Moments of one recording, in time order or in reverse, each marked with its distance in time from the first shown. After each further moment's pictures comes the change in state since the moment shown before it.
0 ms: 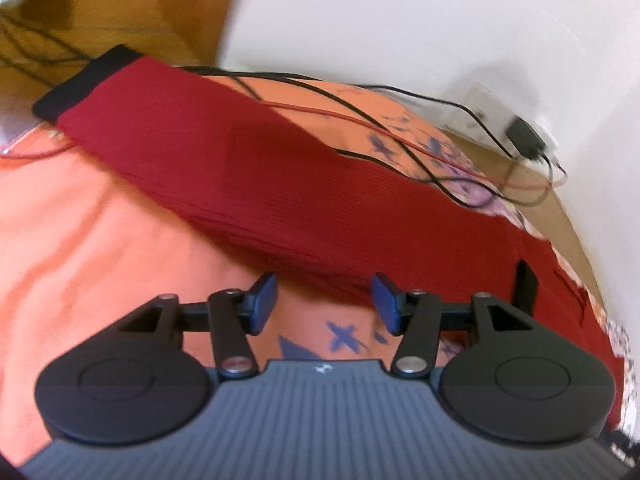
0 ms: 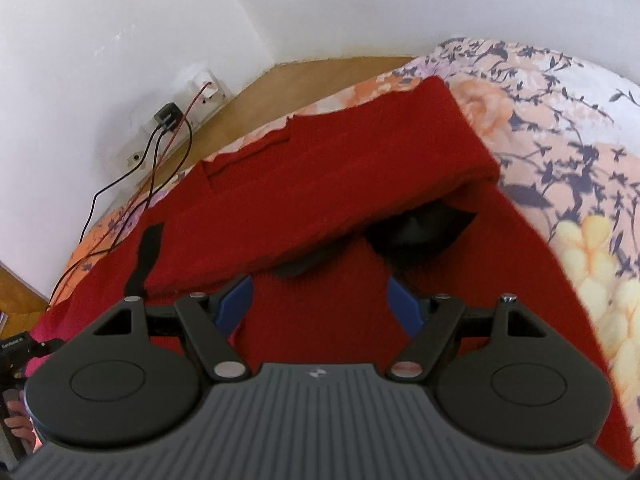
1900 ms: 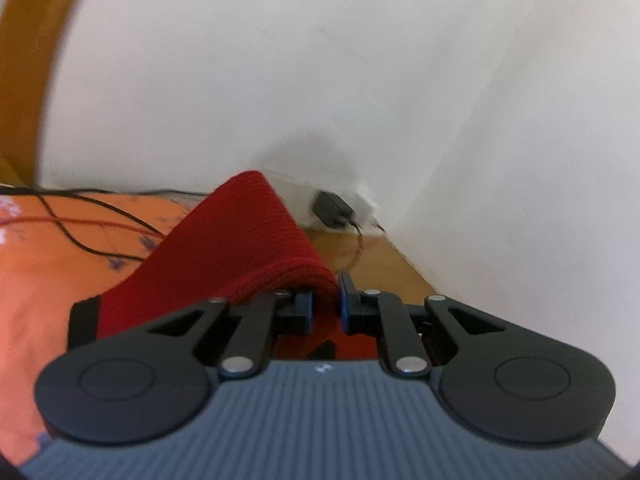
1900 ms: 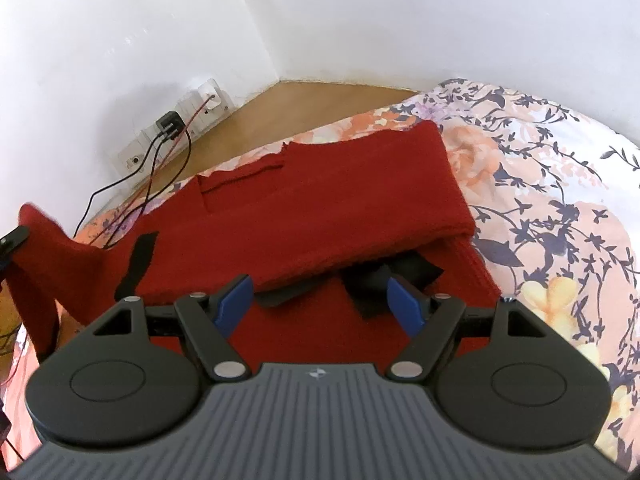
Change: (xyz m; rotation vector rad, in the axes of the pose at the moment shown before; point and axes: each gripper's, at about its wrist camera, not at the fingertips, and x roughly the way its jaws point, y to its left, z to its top) left arm -0.048 -0.147 -0.024 0.187 -0.294 -0.380; right arm -0.019 -0.009 0.030 -0.101 -0.030 -0.023
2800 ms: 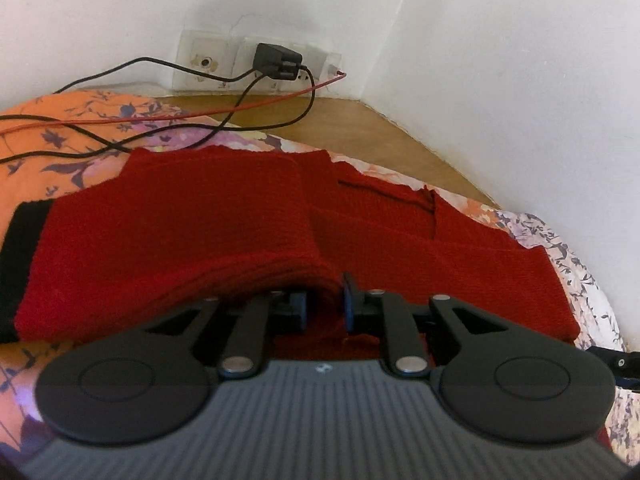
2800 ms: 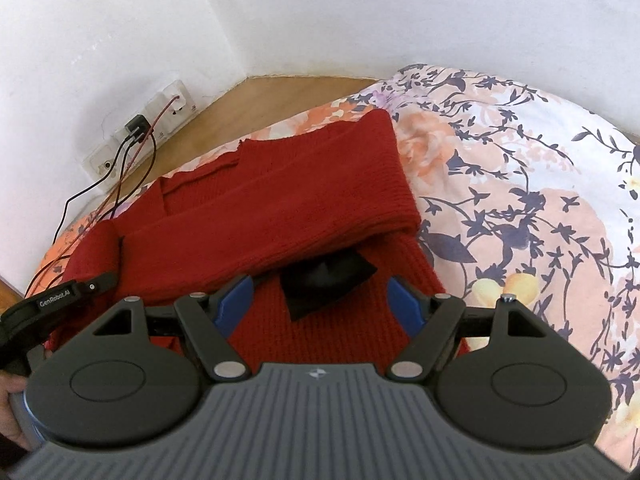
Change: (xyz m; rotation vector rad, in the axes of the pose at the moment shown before) left arm 0.075 -0.029 -0.093 0.187 0.297 -0.006; right arm 0.007 -0.040 0.003 0.042 0.020 -0.030
